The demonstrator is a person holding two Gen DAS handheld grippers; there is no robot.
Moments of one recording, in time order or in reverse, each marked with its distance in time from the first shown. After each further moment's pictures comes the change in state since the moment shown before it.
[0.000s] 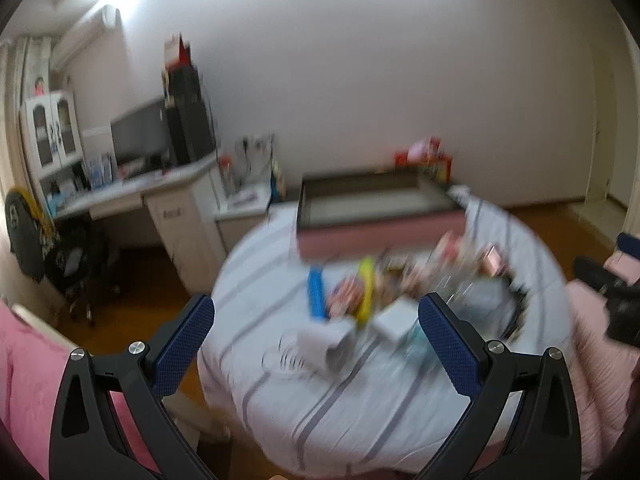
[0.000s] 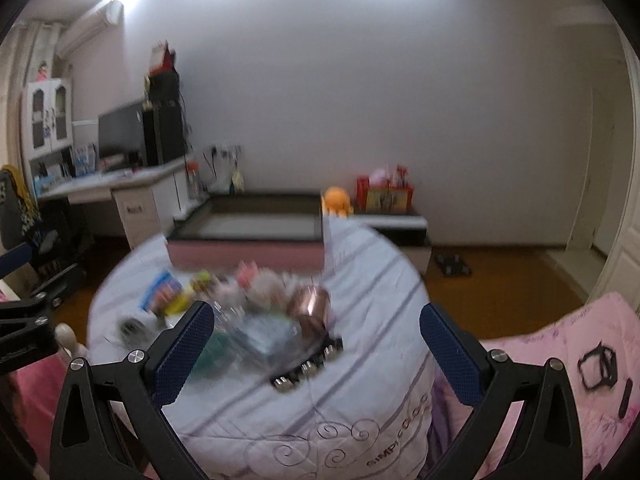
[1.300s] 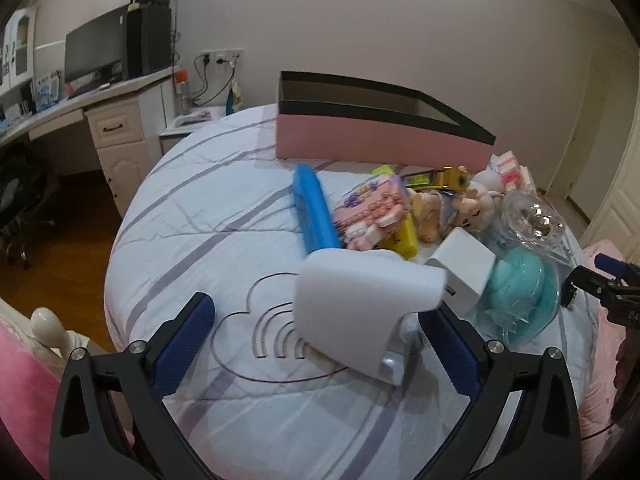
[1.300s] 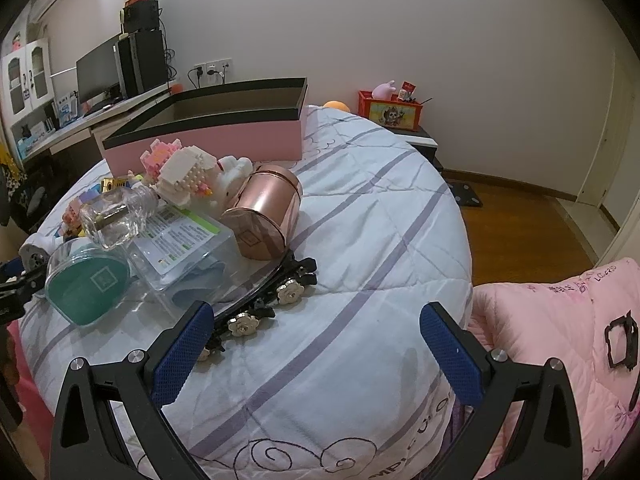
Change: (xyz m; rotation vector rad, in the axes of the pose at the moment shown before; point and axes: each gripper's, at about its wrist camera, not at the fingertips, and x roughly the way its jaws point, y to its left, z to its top) left arm 0.119 0.038 -0.050 -0.124 0.205 -0.240; right arm 0.099 -0.028 -0.041 -0.004 0.246 0.014
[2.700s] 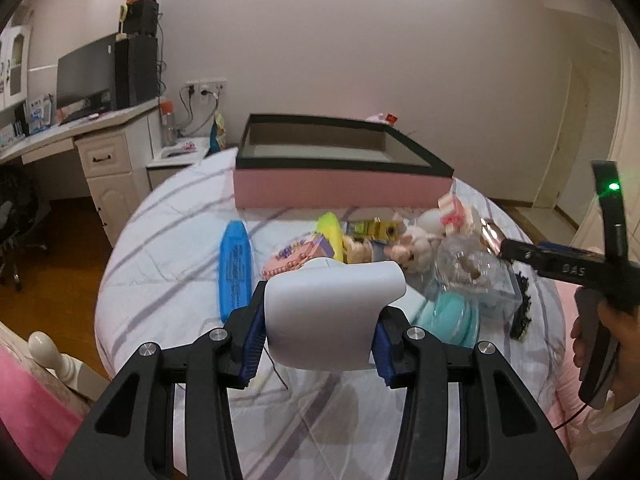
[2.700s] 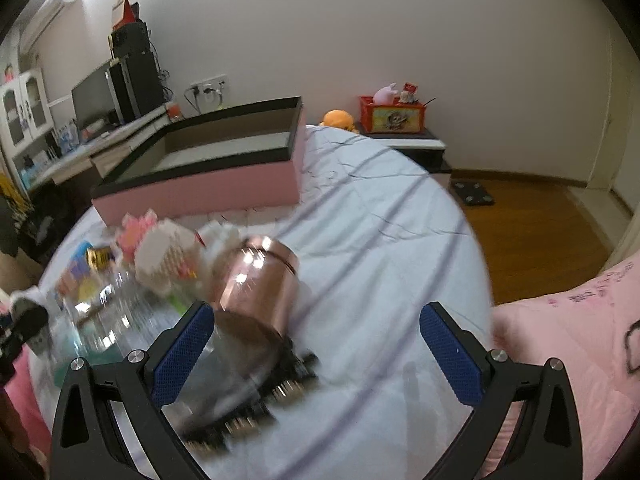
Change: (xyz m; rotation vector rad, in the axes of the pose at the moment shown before) left arm -0.026 -0.041 0.017 0.045 -0.111 -0.036; right arm 0.040 -0.009 0.051 0.086 0.002 0.091
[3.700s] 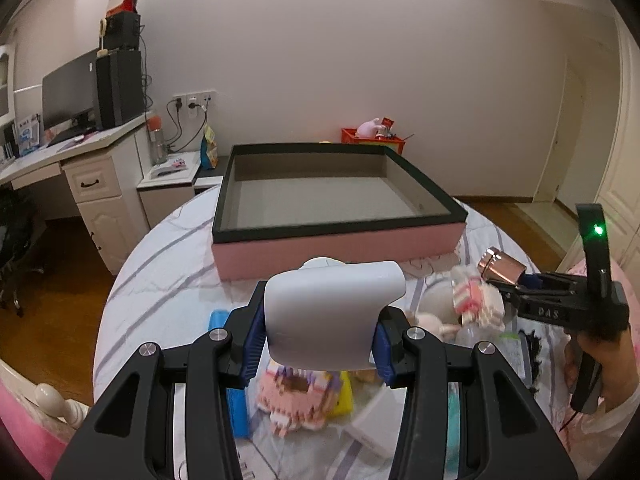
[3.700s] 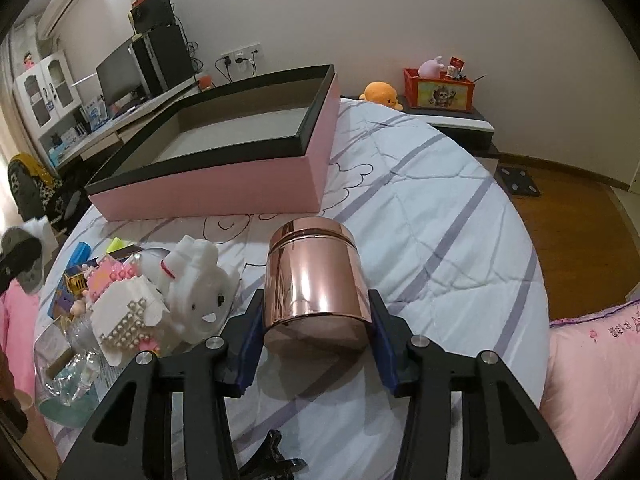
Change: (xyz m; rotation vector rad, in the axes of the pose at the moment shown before) left arm 0.042 -0.006 0.069 0.048 0.001 -0.011; right arm 0.046 -0.012 0.029 -0.072 0.076 0.115
